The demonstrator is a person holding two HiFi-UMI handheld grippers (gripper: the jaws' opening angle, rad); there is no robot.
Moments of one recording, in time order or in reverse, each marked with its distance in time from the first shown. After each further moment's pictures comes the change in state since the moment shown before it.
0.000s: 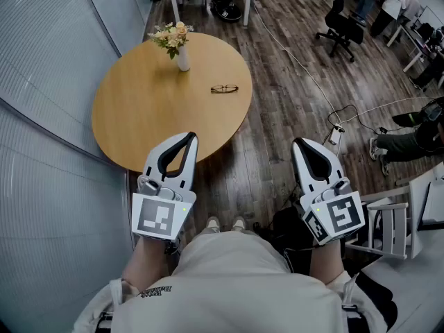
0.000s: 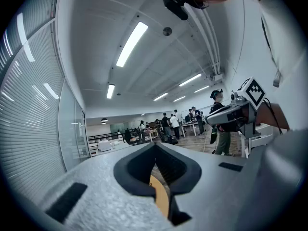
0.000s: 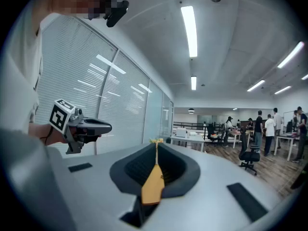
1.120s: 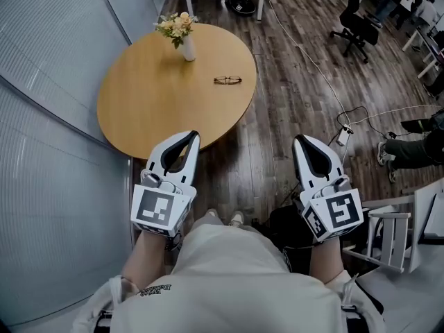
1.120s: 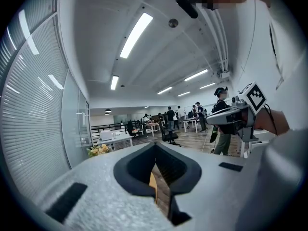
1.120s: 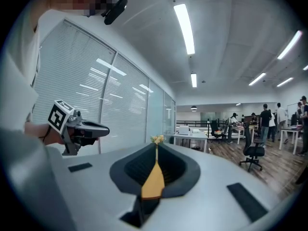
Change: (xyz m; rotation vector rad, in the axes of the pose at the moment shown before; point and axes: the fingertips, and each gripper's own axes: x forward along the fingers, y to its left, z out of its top) left arm 0.013 -0.040 -0.032 -0.050 0.085 0.032; right arm -0.013 -0.035 -0.034 0.038 0.002 0.049
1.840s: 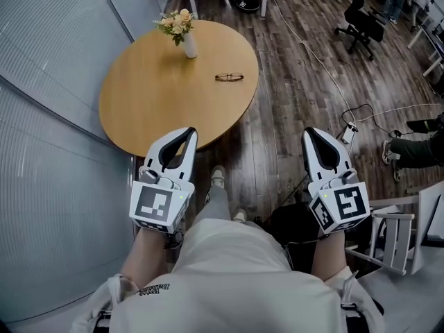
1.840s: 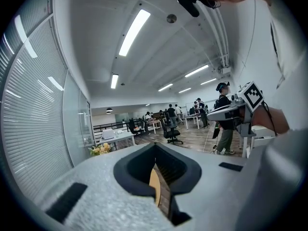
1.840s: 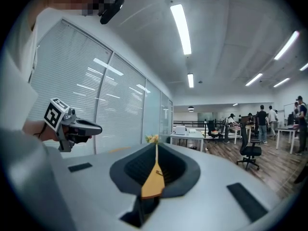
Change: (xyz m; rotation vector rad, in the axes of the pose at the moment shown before) left arm 0.008 0.002 -0.005 0.030 0.039 0.025; right arm 0.001 -0.033 -0.009 0.012 -0.003 -0.032
